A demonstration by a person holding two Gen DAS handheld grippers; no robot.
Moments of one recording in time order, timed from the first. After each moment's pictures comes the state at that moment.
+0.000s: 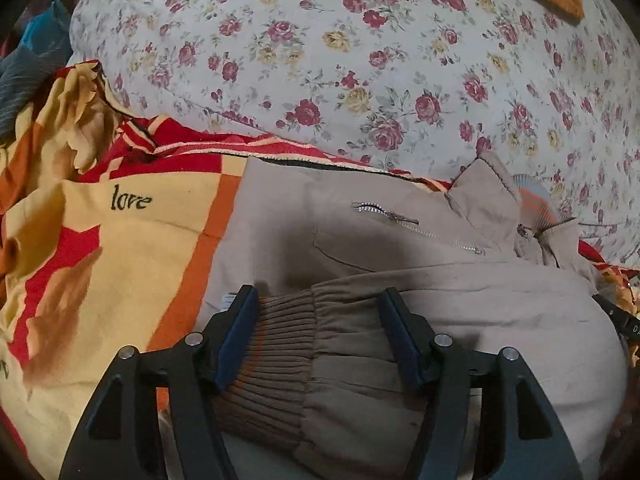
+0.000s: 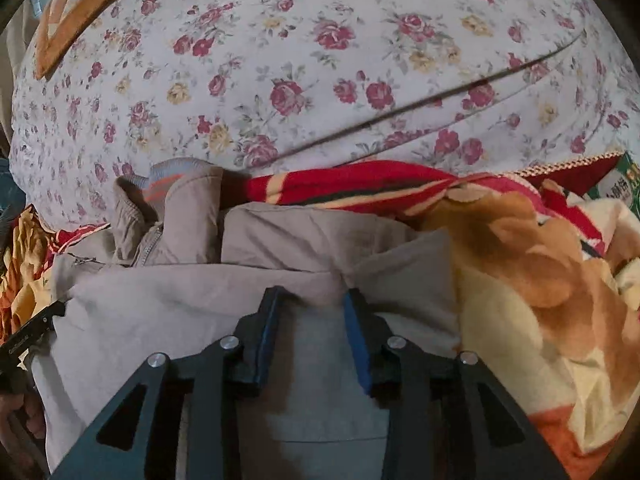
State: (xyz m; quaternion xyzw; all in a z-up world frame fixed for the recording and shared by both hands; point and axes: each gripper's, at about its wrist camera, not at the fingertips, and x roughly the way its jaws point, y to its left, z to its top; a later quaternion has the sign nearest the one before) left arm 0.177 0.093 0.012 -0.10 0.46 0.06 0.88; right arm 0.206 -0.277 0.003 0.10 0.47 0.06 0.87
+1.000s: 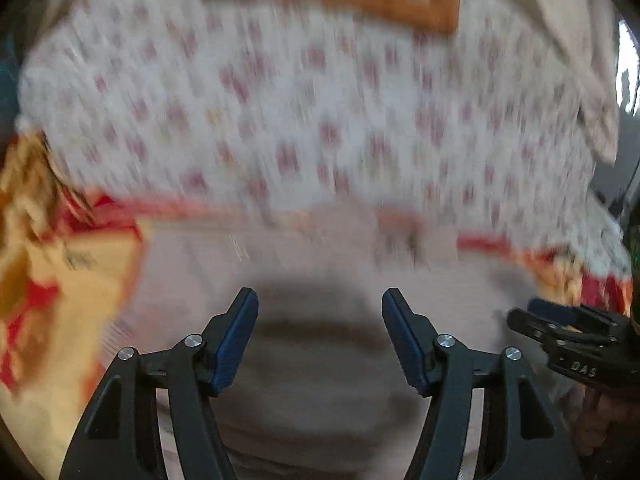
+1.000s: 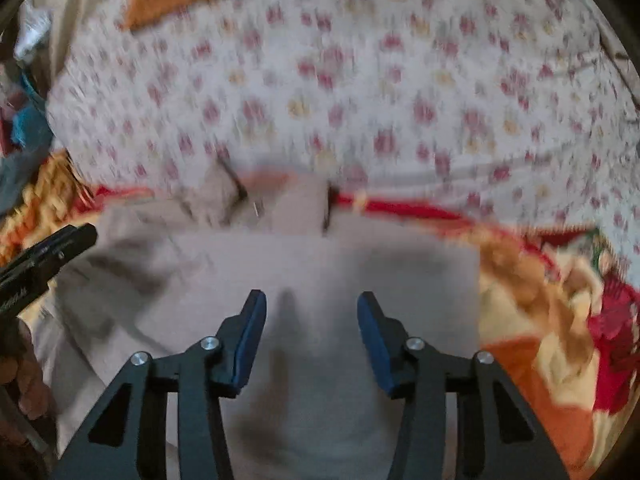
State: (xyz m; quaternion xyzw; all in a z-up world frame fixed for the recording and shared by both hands) left arm 0.141 0.037 0.036 -0.08 0.41 -0.07 0.91; right arm 0.156 -0.207 0.039 -0.01 0.45 0.09 0.89
